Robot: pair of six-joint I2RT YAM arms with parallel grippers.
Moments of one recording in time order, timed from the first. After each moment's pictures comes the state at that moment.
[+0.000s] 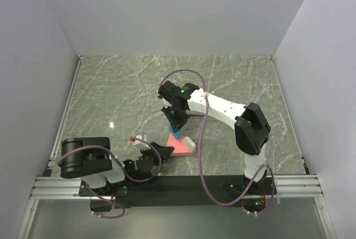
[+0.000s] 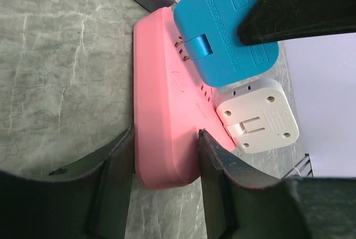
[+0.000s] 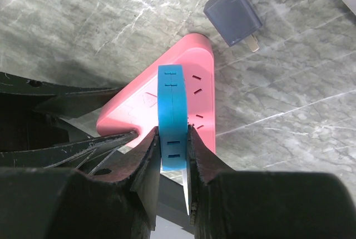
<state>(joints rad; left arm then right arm) -1.35 1.57 0.05 1.16 -0.77 -1.20 0.87 1.91 1.60 -1.00 -0.09 0.29</state>
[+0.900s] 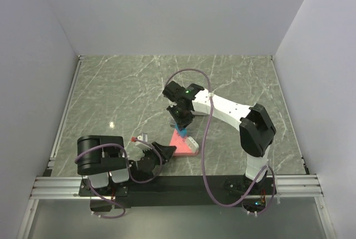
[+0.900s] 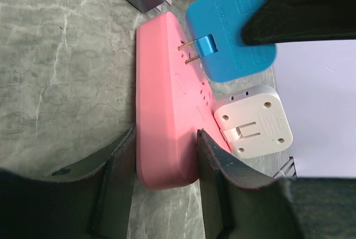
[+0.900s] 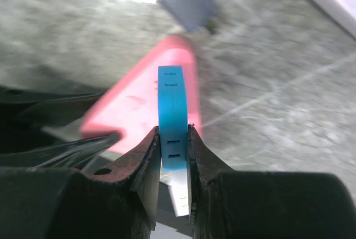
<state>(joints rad) -1.35 1.73 0.06 1.36 -0.76 -1.23 0.85 1.86 1.54 -0.99 -0.01 0.30</state>
